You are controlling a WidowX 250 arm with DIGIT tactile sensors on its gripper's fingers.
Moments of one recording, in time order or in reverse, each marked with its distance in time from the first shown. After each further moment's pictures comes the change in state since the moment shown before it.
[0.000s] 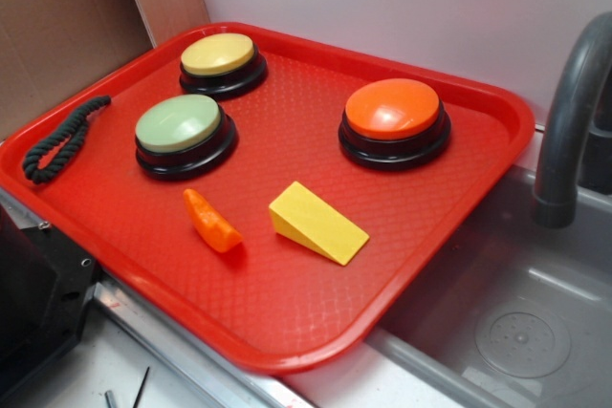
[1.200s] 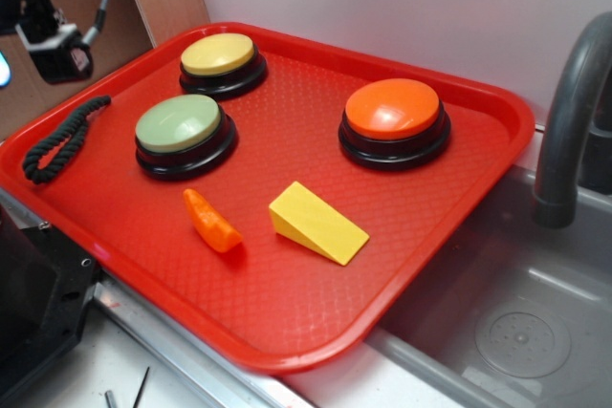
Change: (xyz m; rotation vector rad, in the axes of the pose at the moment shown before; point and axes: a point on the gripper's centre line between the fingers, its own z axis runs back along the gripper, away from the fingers) arm -0.002 0.109 -0.136 0.018 0.045 0.590
